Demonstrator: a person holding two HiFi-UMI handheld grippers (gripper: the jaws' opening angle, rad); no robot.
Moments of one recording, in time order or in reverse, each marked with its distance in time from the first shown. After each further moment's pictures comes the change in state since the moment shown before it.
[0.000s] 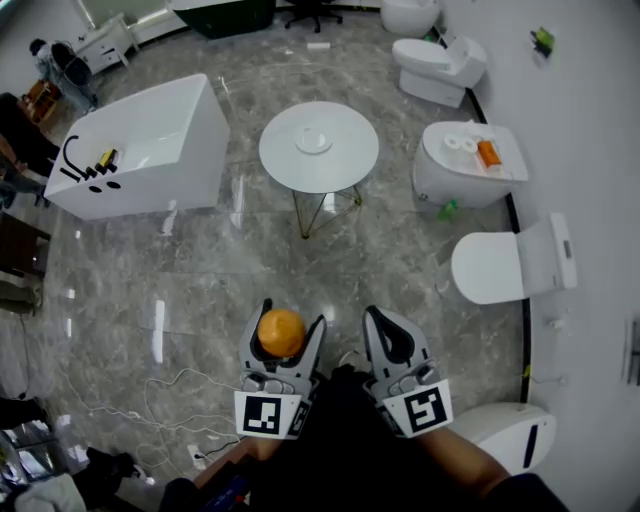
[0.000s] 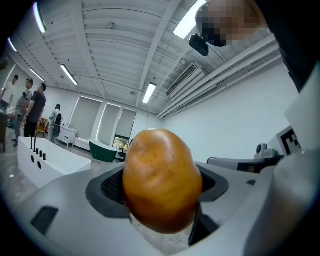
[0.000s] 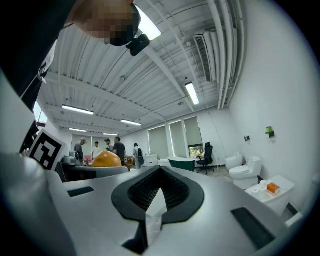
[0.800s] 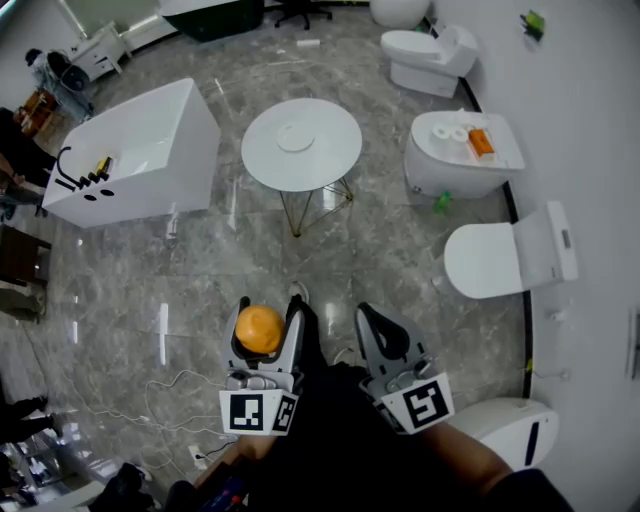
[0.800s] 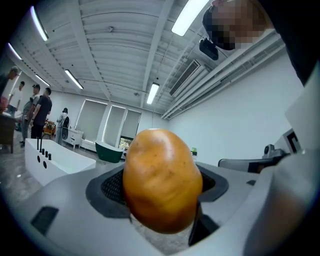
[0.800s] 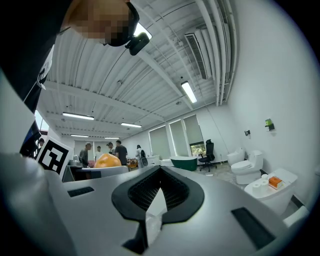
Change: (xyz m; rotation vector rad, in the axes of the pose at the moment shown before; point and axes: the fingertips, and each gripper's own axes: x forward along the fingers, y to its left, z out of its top) left arm 0.022 -0.024 -0.015 0.015 -0.007 0.080; right arm -0.025 -0.052 -0.008 0.062 0.007 0.031
